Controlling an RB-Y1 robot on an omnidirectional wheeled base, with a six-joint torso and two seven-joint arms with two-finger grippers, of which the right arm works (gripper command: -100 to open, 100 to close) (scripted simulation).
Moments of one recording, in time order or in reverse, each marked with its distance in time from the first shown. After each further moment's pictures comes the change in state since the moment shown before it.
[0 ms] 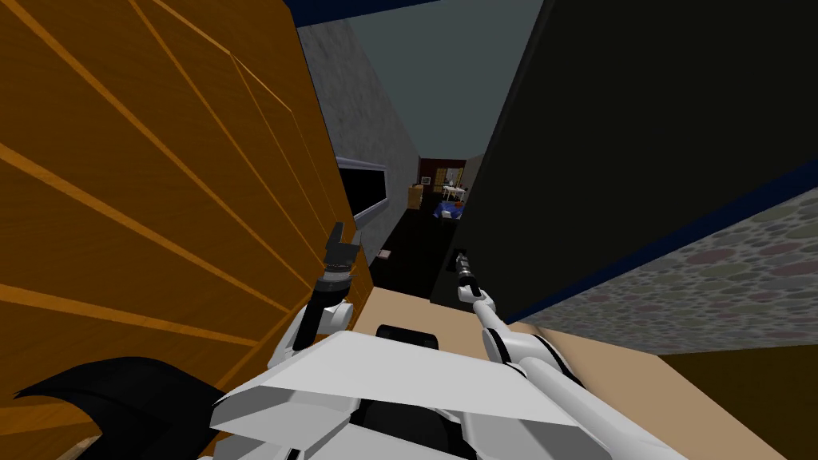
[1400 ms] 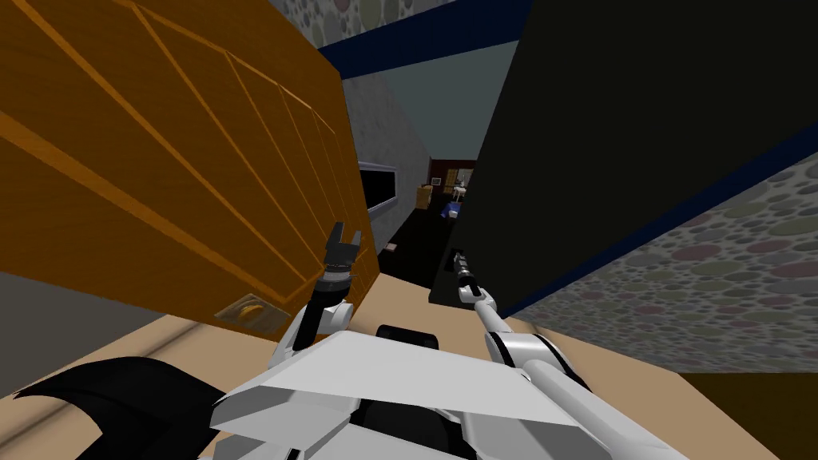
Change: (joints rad) arm 0.013 -0.031 0.093 -0.032 0.033 0.013 -0.097
